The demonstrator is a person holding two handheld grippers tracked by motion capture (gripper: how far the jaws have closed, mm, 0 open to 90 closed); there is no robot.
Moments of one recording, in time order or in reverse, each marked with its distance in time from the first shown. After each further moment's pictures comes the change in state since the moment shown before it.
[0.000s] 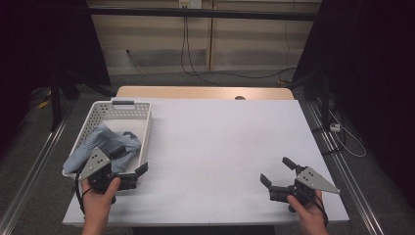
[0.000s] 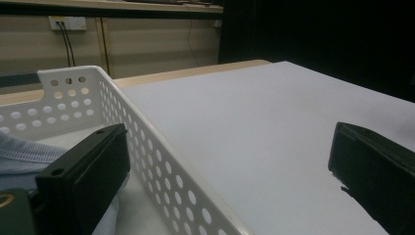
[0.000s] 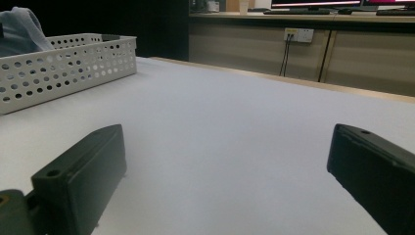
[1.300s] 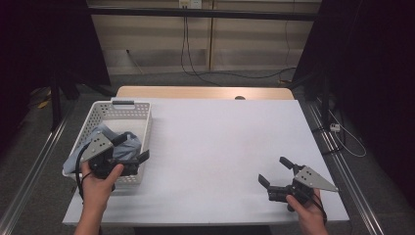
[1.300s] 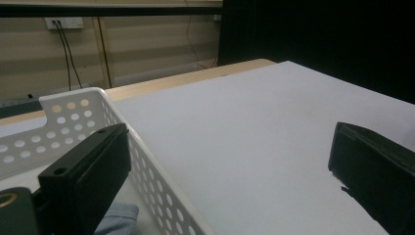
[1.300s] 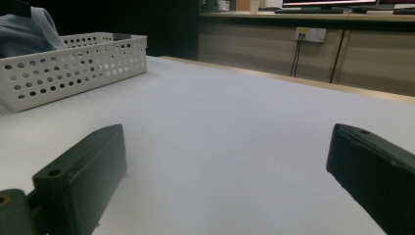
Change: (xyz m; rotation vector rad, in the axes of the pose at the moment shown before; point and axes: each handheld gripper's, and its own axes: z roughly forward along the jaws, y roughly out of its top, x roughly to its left) left arm 0.009 0.037 0.015 0.042 -0.005 0.020; right arm 0.001 0.001 0.004 0.002 0.041 -0.006
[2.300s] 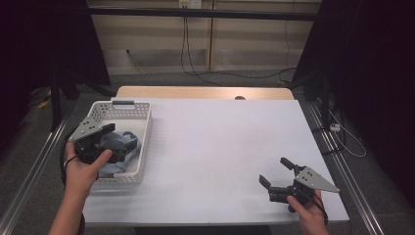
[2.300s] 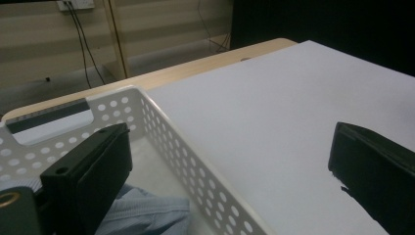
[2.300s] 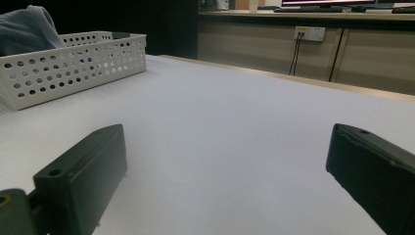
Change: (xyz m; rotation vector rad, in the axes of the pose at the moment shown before) left arm 0.032 0.033 -0.008 0.116 0.030 0.022; right arm -0.001 -0.001 -0.003 0.004 -0.003 -0.002
